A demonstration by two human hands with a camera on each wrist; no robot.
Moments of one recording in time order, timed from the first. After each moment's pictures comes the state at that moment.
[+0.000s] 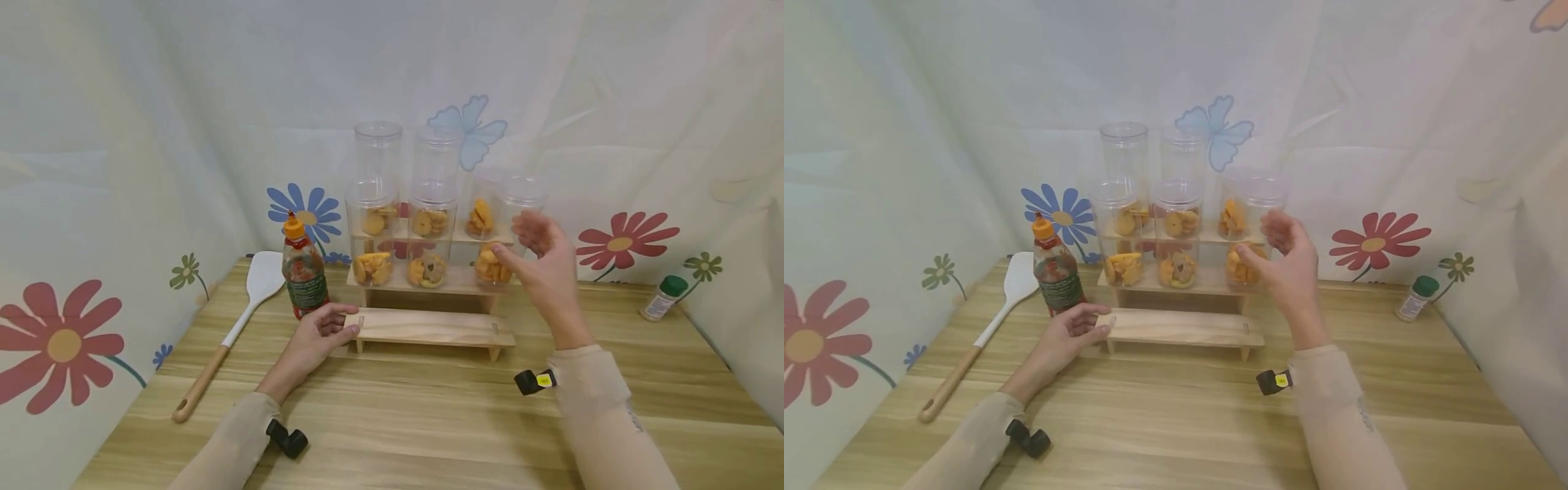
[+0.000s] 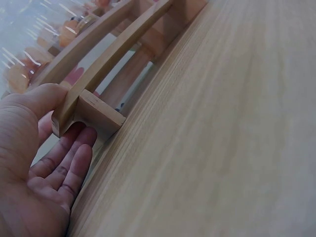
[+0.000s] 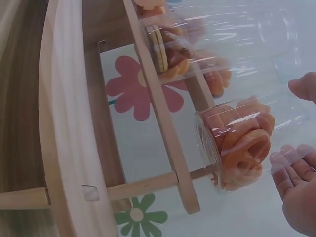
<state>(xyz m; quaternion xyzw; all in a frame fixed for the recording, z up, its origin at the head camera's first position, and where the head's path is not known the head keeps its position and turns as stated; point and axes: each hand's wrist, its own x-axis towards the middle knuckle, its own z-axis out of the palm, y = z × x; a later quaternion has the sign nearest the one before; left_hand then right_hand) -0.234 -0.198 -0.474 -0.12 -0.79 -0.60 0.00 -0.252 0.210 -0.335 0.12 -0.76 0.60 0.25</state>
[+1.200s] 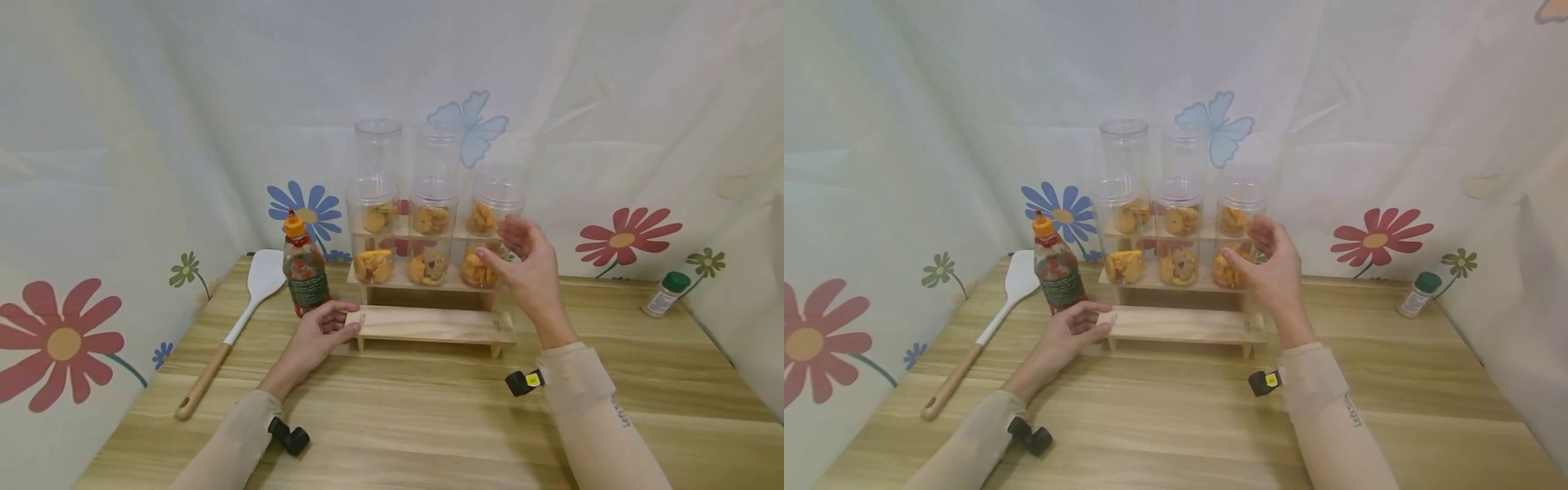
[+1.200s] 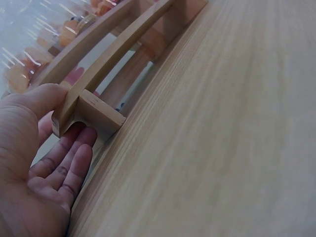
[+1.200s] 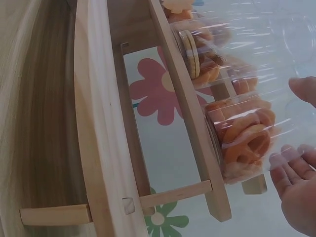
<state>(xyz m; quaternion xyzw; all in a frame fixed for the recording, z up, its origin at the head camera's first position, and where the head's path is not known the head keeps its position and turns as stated) -0.233 -0.197 -0.473 -0.13 -0.79 -0.60 0.01 -0.258 0.193 -0.347 0.12 -0.77 0.59 0.21</state>
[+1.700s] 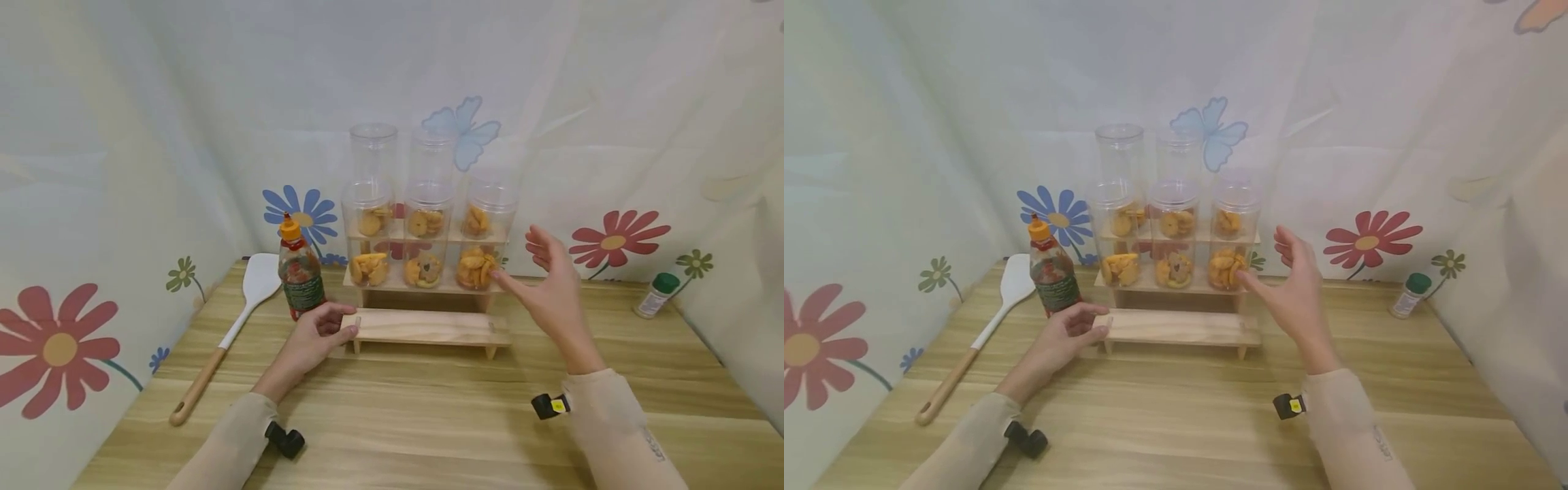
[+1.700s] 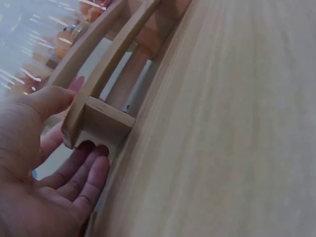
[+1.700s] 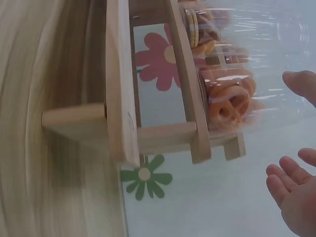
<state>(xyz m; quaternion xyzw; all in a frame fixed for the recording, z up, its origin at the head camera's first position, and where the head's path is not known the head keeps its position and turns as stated) -0.232 -0.196 -0.463 -0.12 -0.82 -0.56 0.01 -0.225 0.226 -0.352 0.11 -0.83 0.49 0.25</state>
